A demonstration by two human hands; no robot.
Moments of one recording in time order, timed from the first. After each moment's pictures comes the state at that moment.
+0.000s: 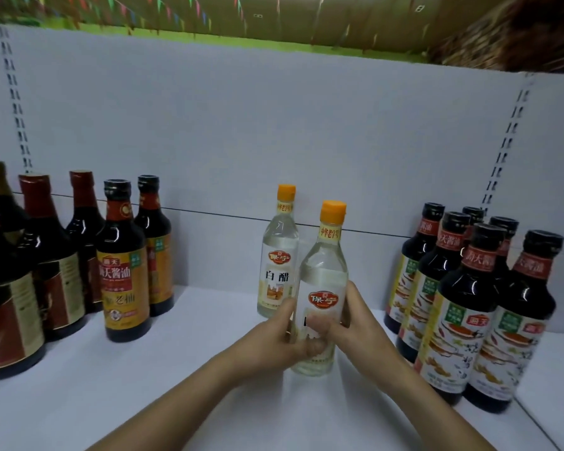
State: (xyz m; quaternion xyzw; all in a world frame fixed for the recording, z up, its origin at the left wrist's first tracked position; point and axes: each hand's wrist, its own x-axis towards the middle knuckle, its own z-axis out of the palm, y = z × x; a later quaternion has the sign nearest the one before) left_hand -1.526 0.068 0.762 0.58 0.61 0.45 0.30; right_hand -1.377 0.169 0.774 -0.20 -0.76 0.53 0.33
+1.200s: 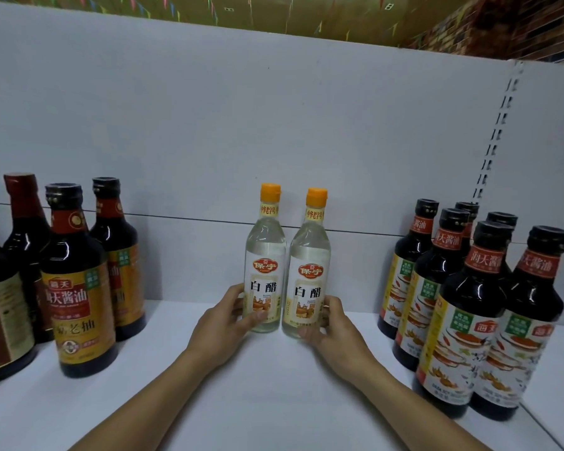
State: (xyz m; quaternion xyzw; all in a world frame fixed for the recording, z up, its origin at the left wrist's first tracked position) left_hand -1.616 0.117 0.727 0.48 0.71 0.49 0.17; right_hand -1.414 0.237 0.720 -0.38 -0.81 0.36 0.27
